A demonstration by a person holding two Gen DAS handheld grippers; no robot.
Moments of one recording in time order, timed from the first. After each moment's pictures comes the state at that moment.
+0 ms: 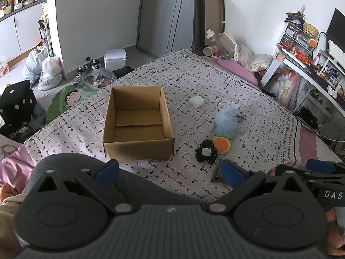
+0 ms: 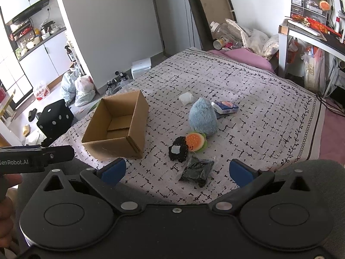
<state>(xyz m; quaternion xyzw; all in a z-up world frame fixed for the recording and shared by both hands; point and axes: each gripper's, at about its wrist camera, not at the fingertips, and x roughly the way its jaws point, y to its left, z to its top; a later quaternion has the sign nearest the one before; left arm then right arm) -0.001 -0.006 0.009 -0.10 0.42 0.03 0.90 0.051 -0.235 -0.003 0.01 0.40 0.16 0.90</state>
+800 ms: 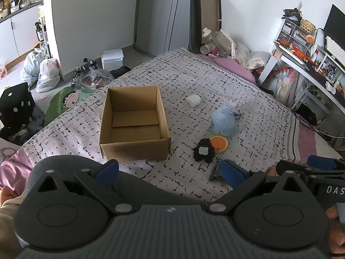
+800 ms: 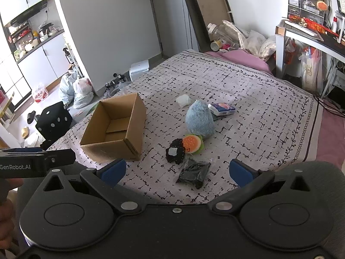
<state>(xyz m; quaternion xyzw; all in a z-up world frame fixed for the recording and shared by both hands) 0.001 -0.011 0.008 -0.09 0.42 0.03 0.90 0.052 -0.240 -0.001 0.01 0.40 0.16 0.90</state>
